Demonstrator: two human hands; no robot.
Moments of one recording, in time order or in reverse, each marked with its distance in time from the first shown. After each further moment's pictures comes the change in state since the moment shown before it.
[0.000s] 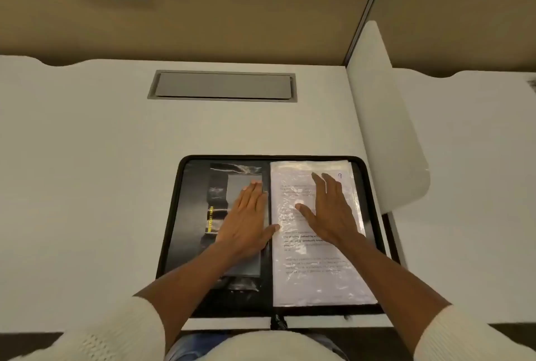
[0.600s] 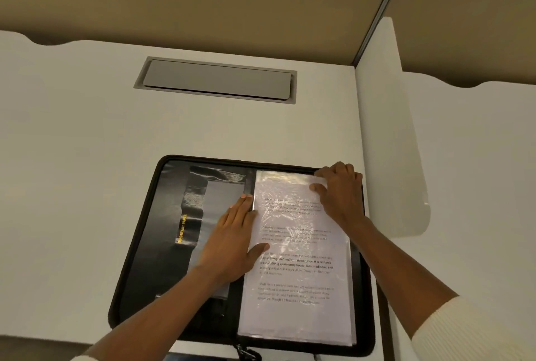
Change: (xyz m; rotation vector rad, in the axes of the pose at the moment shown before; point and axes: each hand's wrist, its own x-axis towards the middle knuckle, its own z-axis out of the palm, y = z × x) left_hand 0.019 0.020 0.027 -0.079 0.025 -0.061; right_hand 0.102 0.068 -0.029 -0.118 0.166 -0.072
